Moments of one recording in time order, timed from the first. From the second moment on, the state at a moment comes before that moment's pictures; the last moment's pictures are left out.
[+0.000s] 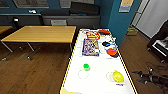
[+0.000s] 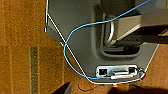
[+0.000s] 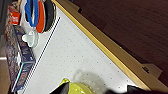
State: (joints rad) left arm 1.45 2.98 -2.69 0.14 -0.10 -0.17; right arm -0.45 2.11 -1.84 0.78 -0.14 0.29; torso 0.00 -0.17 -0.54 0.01
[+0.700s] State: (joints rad) left arm 1.45 2.98 -2.70 0.14 -0.10 -0.17; right arm -0.47 2.25 -1.96 0.78 -0.16 0.32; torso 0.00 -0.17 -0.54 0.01
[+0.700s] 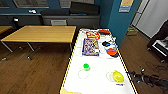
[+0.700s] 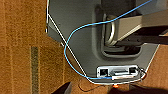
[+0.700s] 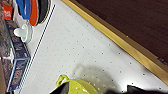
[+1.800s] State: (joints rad) left arm 1.45 2.98 -2.70 0.14 -0.10 -0.17; right arm -0.51 2.38 -2.01 0.78 -0.14 0.32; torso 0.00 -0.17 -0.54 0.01
